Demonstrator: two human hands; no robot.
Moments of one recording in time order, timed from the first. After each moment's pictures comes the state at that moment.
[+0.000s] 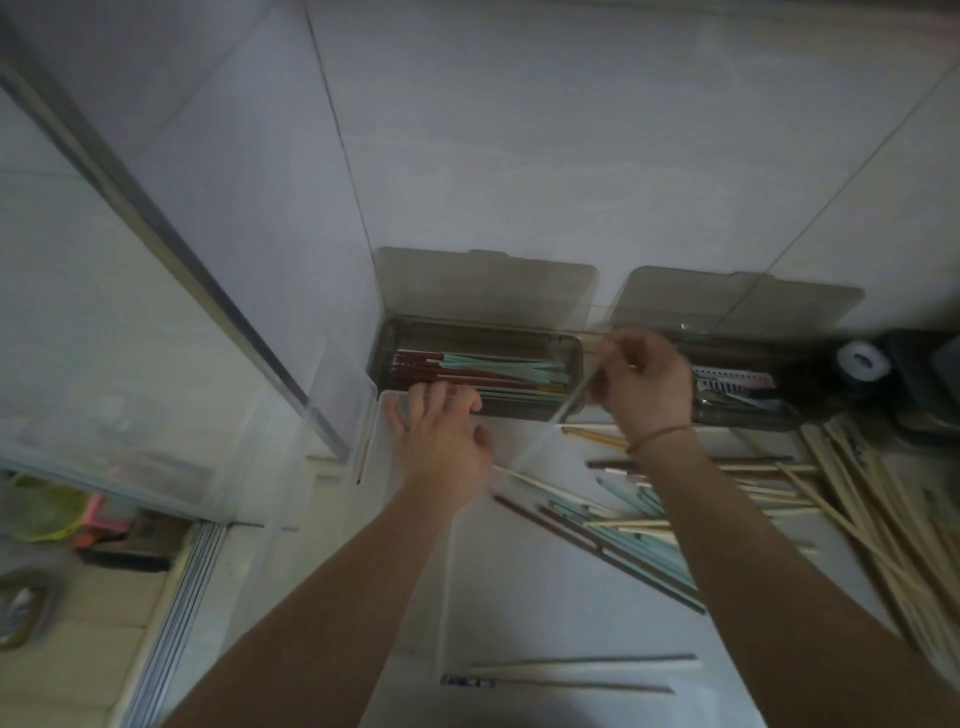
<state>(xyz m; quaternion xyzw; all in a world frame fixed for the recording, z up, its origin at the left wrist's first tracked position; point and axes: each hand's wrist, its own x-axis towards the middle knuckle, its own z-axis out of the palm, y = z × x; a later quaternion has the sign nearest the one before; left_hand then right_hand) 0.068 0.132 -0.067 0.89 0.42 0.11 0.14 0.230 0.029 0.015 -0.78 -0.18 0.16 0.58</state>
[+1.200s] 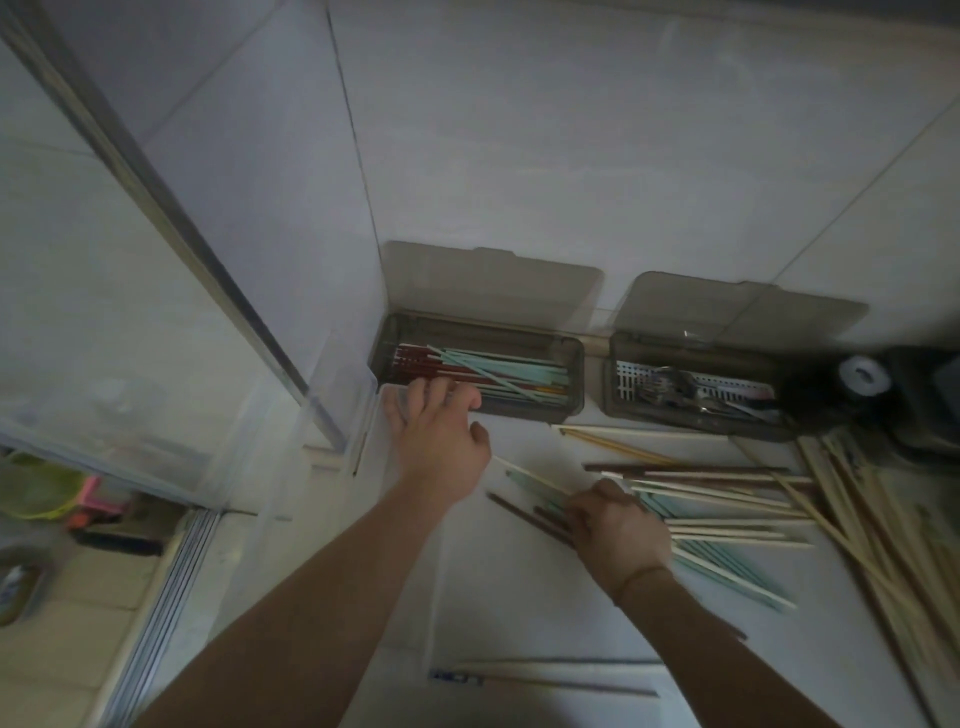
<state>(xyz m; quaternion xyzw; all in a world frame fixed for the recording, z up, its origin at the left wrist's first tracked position) 0.068 0.133 -0.065 0.88 0.43 0.12 0.15 0.180 -0.059 -0.078 -0.88 -0.46 0.06 0.05</state>
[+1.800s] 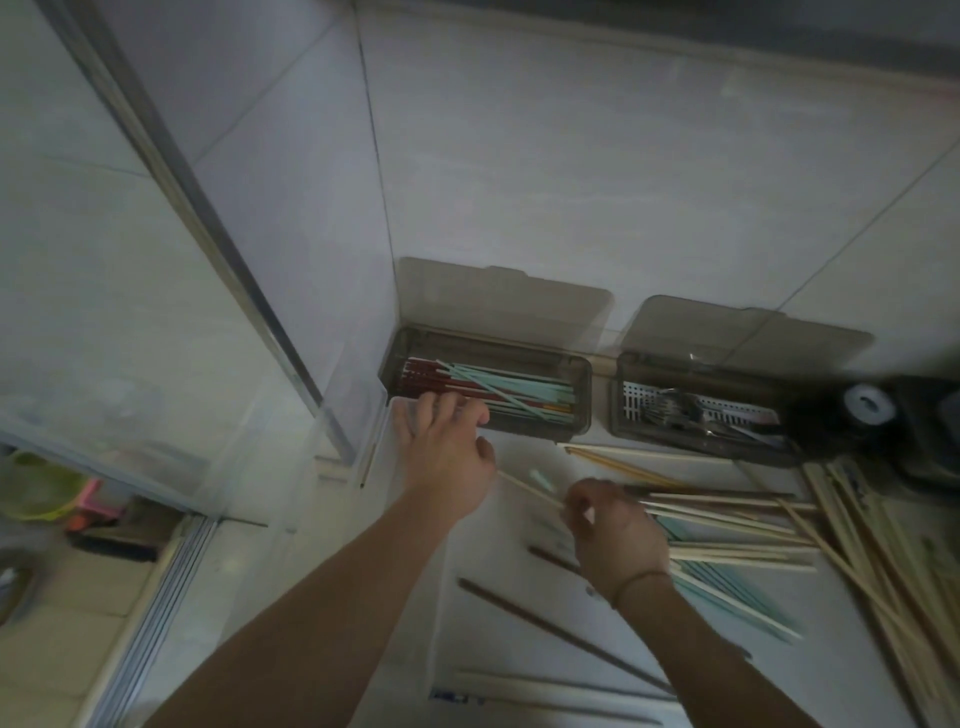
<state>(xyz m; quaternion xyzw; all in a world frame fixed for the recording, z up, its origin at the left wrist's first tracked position) 0.066 0.133 -0.061 0.88 0.43 0.12 0.15 0.177 -0.037 -0.052 -0.88 -0.41 0.12 0.18</state>
